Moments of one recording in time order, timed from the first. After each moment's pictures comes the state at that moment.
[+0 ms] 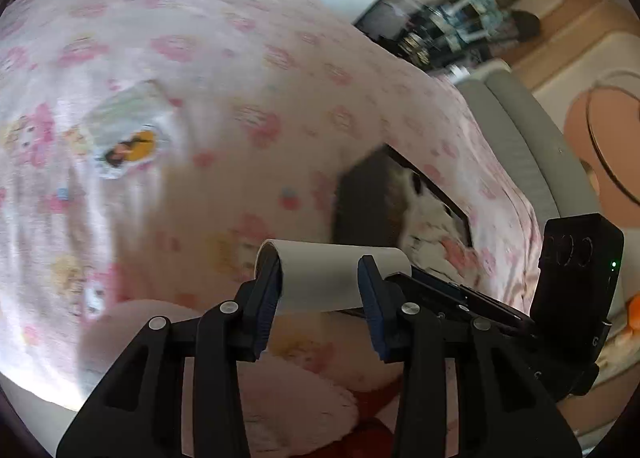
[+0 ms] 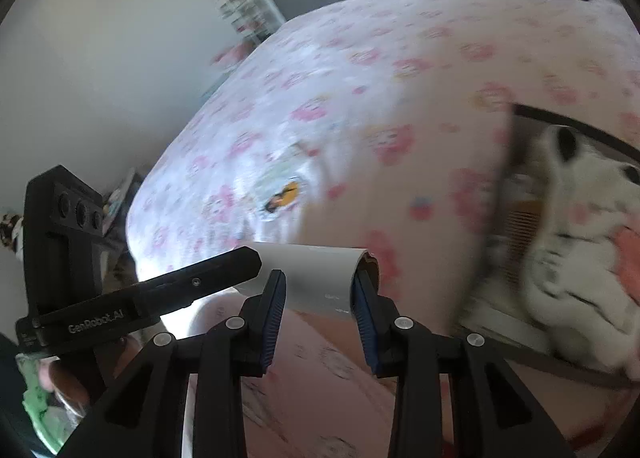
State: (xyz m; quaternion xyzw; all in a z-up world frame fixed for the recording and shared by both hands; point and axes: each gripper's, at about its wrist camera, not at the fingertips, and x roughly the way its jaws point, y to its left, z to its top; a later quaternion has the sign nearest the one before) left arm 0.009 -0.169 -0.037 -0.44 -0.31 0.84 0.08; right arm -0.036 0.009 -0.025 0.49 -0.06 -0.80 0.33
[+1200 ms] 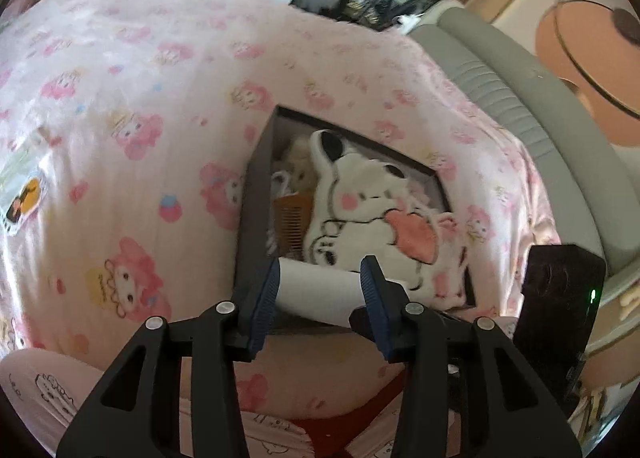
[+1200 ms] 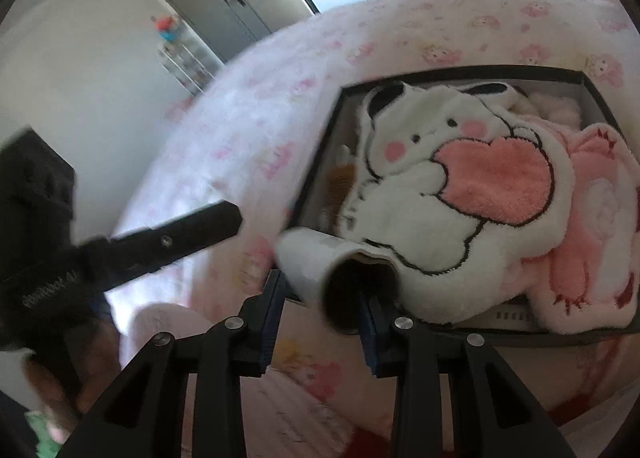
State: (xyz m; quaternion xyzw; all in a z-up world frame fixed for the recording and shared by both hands) left arm -0.038 -0.035 -0.029 -0.45 -0.20 0.86 0.15; right arm -0.049 0.138 -0.069 0.47 -0.16 -0.82 0.27
